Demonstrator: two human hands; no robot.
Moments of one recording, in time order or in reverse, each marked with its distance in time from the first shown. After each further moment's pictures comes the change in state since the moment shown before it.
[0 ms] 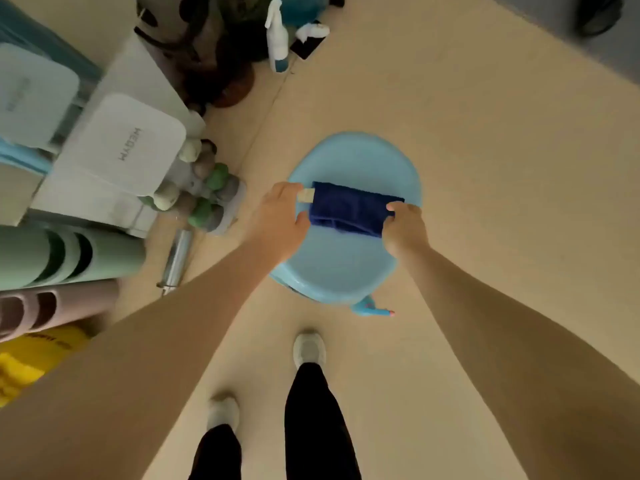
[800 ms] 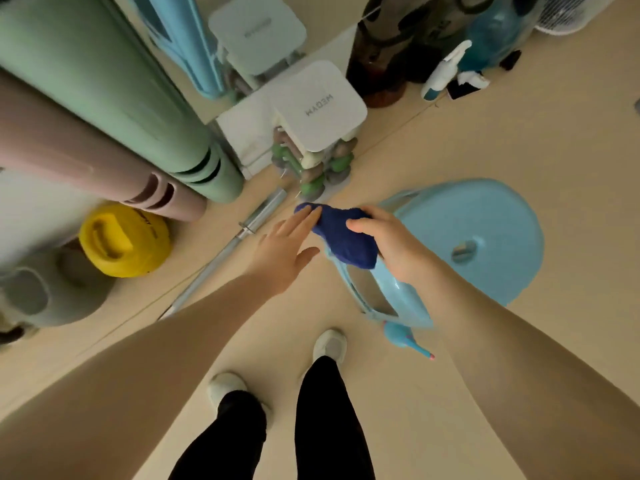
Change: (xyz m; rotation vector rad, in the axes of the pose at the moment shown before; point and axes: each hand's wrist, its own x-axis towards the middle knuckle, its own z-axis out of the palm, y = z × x) left_hand -0.149 -0.156 -0.036 -0.127 0.142 -0.167; right_hand -0.131 -0.167 0.106 0.332 -0.746 -0.283
